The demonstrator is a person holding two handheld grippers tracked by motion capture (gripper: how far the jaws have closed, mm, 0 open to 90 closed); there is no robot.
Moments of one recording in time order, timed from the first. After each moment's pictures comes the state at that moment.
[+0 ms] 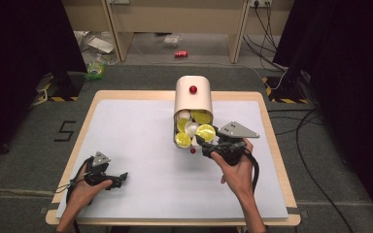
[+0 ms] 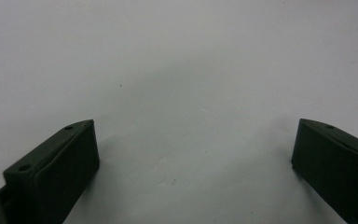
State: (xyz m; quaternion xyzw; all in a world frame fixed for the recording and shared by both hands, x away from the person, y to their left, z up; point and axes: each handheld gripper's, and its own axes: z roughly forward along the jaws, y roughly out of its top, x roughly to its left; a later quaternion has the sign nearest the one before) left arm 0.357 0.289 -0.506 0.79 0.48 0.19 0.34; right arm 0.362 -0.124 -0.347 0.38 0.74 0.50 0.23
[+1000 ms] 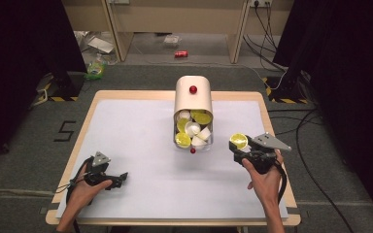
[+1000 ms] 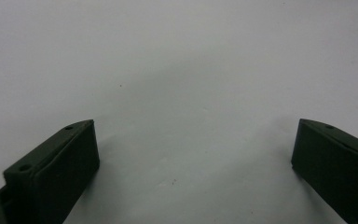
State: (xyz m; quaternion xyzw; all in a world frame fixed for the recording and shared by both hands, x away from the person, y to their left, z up) left arm 0.357 0.289 -0.506 0.79 0.48 0.19 0.34; right arm 0.360 -0.207 -0.389 0.46 0.71 0.46 0.27
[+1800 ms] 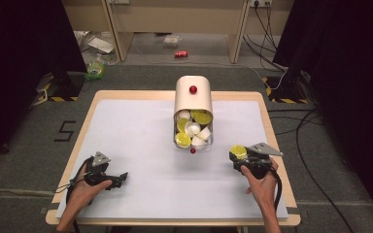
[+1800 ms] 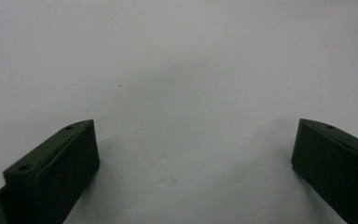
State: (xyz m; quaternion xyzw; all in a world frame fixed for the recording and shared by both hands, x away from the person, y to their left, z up) left arm 0.357 0.289 -0.506 0.78 0.48 0.19 0.34; right arm 0.373 -0.217 -0.450 0.49 0.73 0.42 0.23
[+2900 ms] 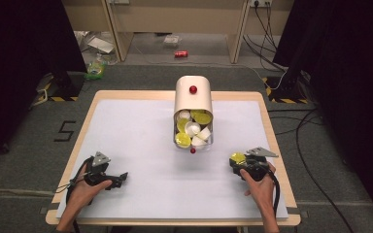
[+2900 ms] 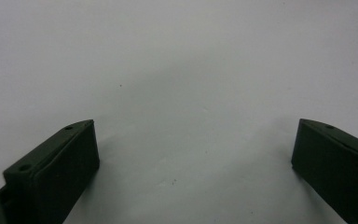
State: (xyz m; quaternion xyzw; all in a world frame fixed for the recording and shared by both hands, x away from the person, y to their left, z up) left arm 0.357 0.289 -0.506 0.78 0.48 0.19 0.35; right arm 0.381 -0.223 -0.482 0.52 0.74 0.38 0.19
